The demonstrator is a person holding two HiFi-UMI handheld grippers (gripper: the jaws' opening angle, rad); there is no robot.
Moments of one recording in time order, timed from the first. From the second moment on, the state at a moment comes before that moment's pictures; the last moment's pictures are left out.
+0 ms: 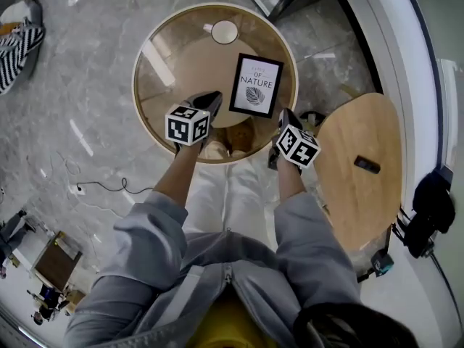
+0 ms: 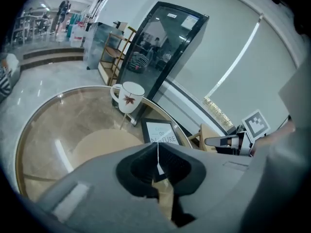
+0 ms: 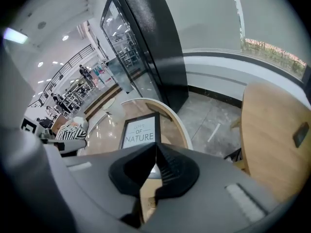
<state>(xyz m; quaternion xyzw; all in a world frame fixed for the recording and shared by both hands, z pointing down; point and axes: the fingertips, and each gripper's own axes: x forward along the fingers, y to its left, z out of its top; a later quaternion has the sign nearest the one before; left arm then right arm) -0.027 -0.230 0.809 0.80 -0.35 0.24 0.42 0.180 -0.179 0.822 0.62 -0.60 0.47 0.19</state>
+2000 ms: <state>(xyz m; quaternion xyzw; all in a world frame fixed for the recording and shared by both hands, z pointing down) -0.040 -0.179 0.210 0.88 -0.47 -0.01 -0.03 0.177 -0.138 0.204 0.66 -0.75 -0.07 0.00</state>
